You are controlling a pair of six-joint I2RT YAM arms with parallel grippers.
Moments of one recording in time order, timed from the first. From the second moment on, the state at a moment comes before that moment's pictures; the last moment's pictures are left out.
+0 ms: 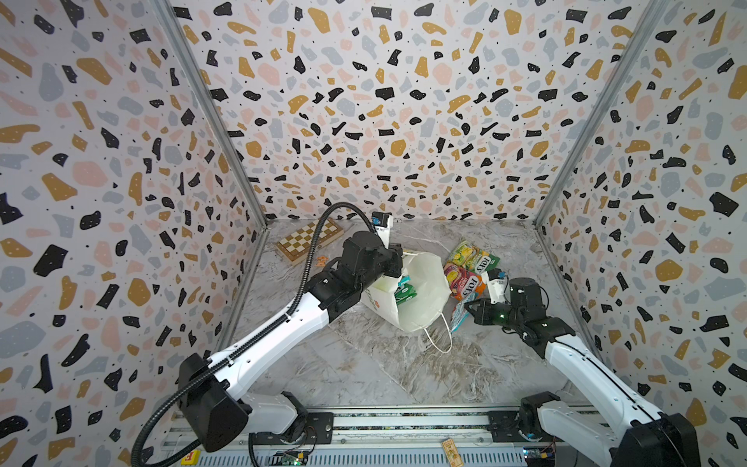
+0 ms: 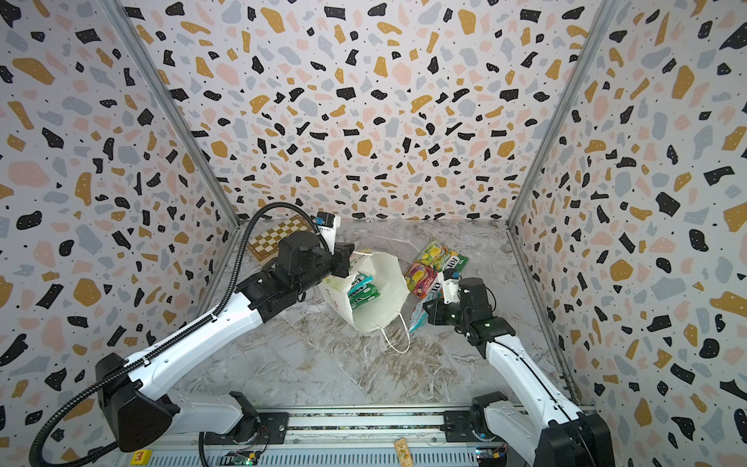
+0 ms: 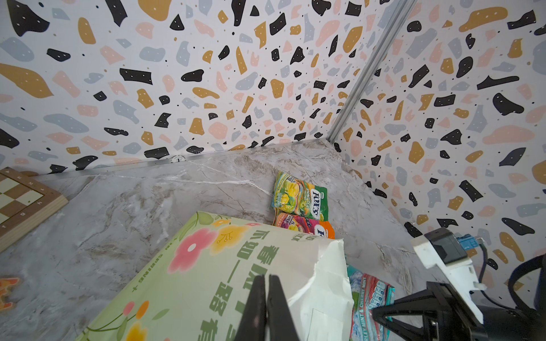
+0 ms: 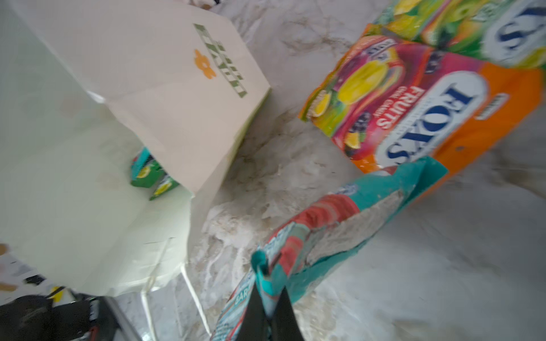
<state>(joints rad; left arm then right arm) -0.71 1.33 1.25 -0.25 -0.11 -0.33 0.26 1.01 0.59 -0.24 -0.52 0.36</state>
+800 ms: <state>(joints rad) -0.71 1.33 1.25 -0.25 -0.11 -0.33 0.26 1.19 0.51 -0.15 -0.53 0.34</state>
